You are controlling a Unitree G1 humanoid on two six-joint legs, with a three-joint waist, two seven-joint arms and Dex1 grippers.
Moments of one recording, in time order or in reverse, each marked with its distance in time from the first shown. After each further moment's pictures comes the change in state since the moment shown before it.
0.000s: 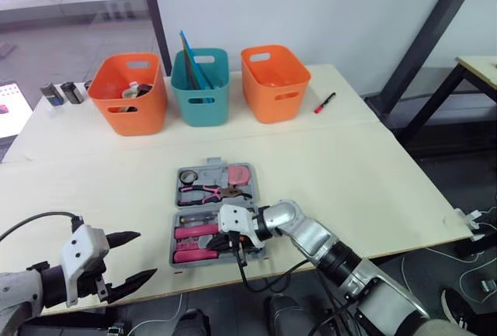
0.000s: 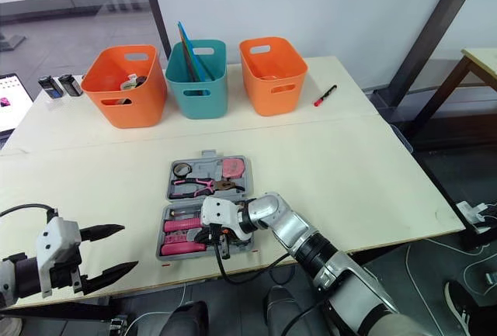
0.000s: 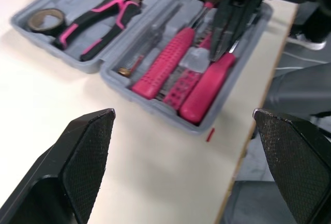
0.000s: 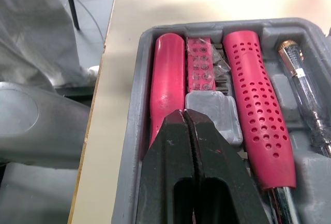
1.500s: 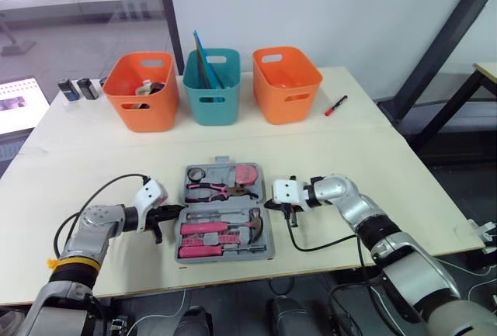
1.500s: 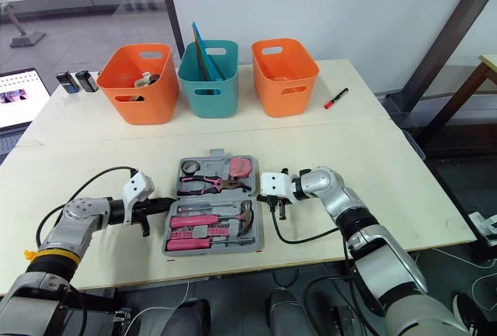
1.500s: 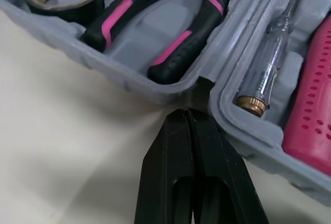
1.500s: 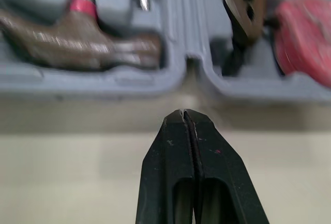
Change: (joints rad) left arm -0.896 -0.188 -0.493 1.063 0.309 -0.320 -0.066; right arm -0.161 -0.185 -0.216 0.405 -0.229 -0.422 -0.002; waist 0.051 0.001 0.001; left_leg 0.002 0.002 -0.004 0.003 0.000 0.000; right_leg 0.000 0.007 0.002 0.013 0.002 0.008
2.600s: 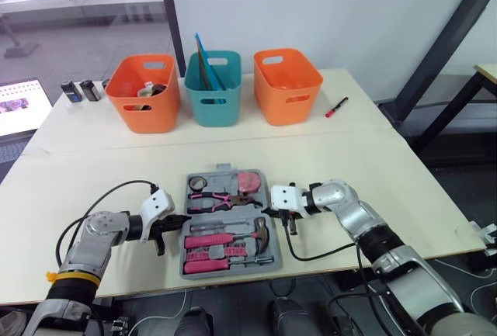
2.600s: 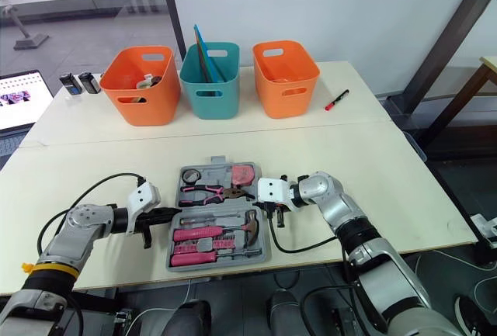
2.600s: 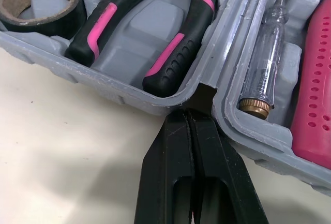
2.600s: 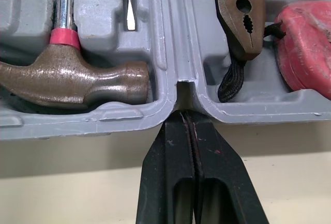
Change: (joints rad) left arm 0.140 0.002 -0.008 -0.257 0.060 0.091 -0.020; right arm 0.133 -0.009 -0.028 -0.268 -0.036 0.201 0.051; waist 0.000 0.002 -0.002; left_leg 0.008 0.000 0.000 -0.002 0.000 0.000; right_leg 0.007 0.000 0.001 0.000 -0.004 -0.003
